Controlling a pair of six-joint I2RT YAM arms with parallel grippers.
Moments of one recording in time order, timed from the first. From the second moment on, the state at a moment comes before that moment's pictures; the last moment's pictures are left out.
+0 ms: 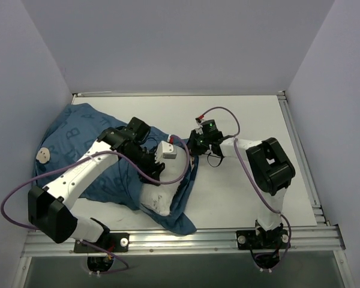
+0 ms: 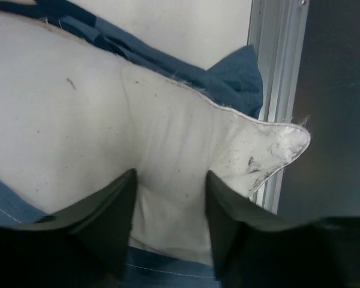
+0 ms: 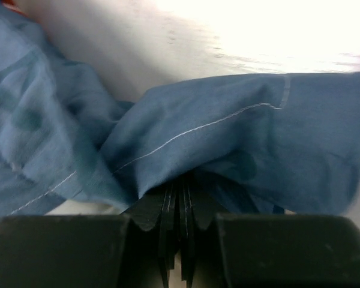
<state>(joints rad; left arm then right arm) -0.58 1.40 1.28 -1.12 0.66 0.70 0.48 1.92 1.08 0.07 -0.35 0.63</state>
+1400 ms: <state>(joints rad) -0.89 1.61 1.31 -0.76 -0.11 0.58 0.42 1.83 0.93 0.36 -0.48 0.87</state>
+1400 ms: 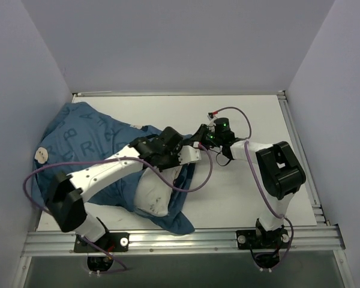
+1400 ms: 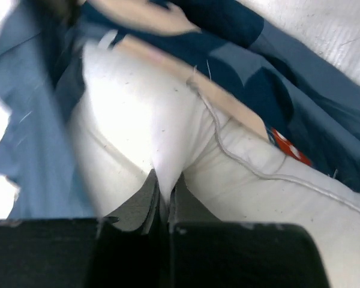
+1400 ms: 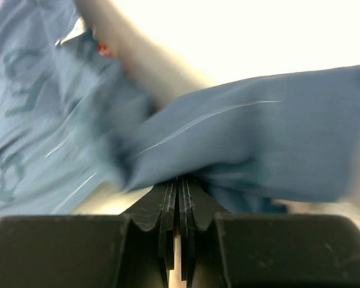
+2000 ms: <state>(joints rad) -0.56 1.39 1.73 -1.10 0.26 0.49 0.38 1.83 1.00 0.37 -0.60 0.81</state>
